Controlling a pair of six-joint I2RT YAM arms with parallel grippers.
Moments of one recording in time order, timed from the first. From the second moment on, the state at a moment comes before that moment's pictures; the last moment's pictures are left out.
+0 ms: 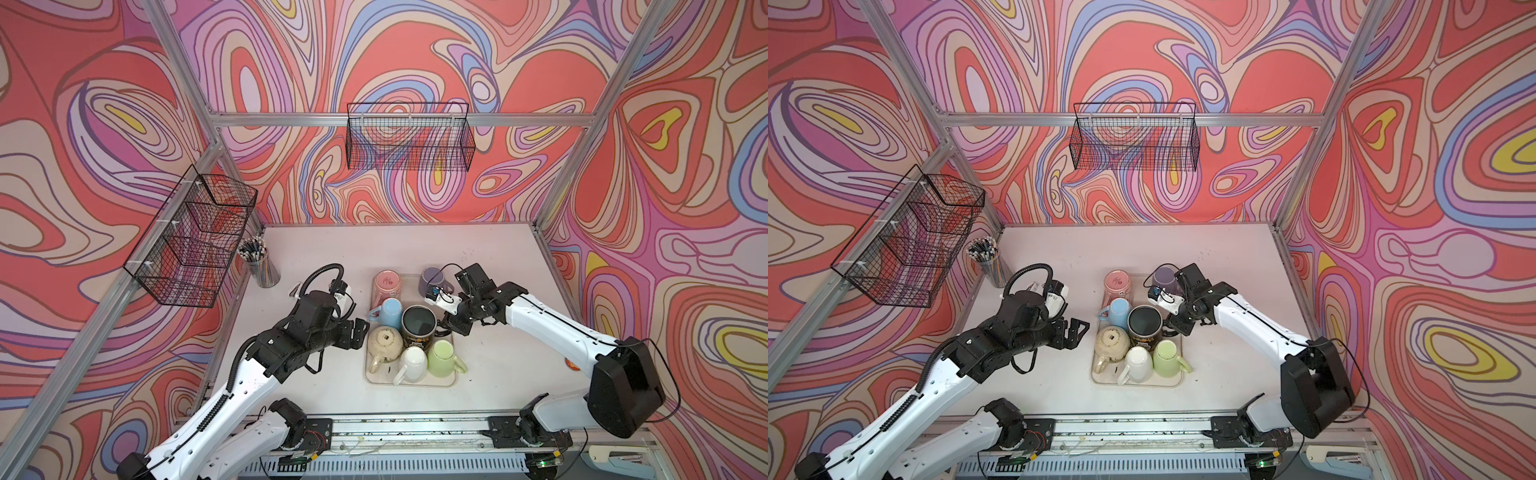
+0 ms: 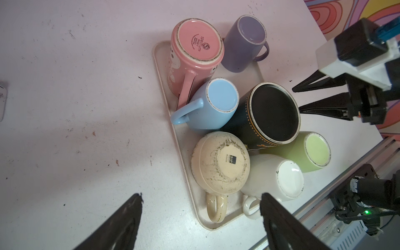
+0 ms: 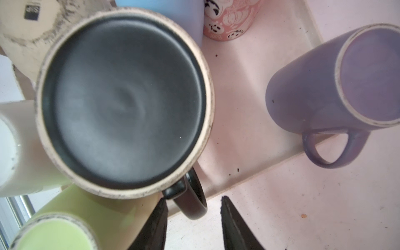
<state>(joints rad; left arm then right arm) -0.59 0.85 0.84 -0.74 0.05 -0.37 0.50 1.43 1.01 -0.72 -0.24 -0.54</state>
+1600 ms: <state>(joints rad) -0.59 0.85 0.84 -0.74 0.05 -0.37 0.50 1.48 0.94 -0.64 -0.26 -0.59</state>
